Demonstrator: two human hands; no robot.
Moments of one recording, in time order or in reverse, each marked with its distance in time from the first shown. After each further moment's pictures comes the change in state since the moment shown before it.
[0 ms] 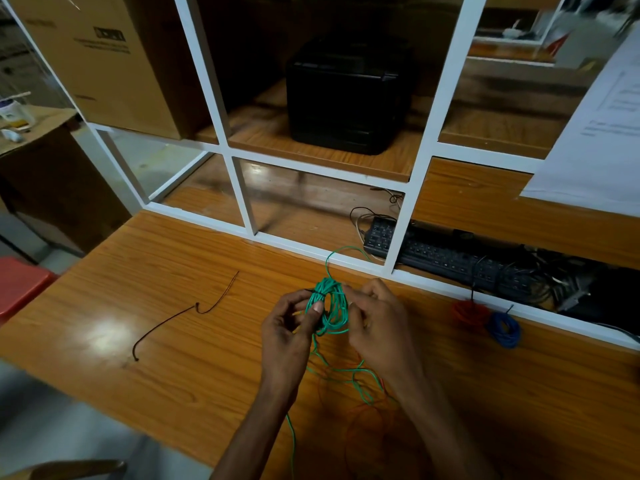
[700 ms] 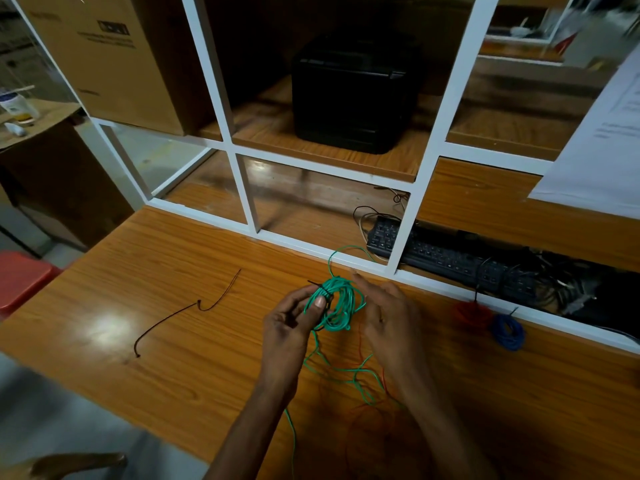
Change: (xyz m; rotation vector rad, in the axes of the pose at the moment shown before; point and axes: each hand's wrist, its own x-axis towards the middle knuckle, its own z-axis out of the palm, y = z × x) left_hand 0.008 0.002 -0.002 -0.110 -0.043 -0.064; right_hand 0.003 0.012 0.002 0.094 0.102 0.079
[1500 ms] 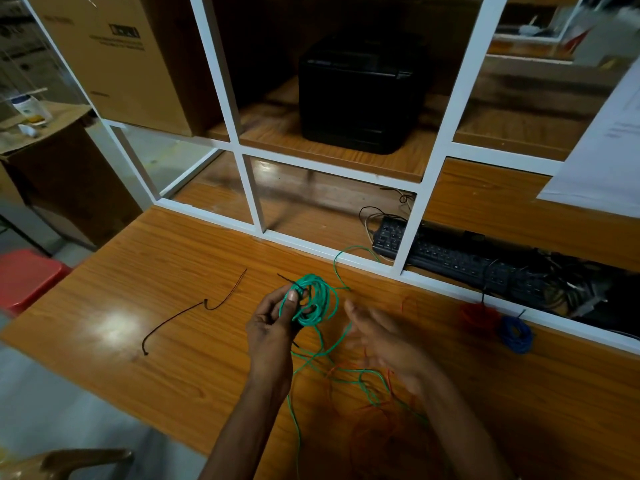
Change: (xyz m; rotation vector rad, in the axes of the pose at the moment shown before) left_hand 0.007 0.002 -0.016 -0.197 0.216 -0.059; right_hand -0.009 -0.009 -0.007 0.564 -0.587 0.763
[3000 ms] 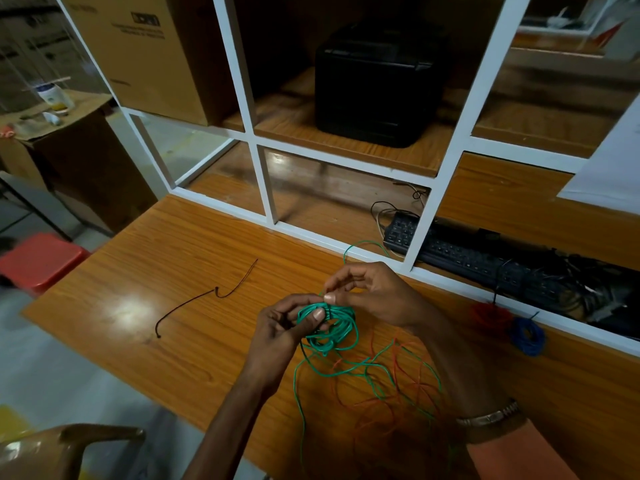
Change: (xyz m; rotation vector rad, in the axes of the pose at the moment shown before) left_hand -0.012 0.015 -0.026 0.262 -0.372 0.028; right_hand 0.041 -0.054 -0.007 -0.283 -0.286 -0.590
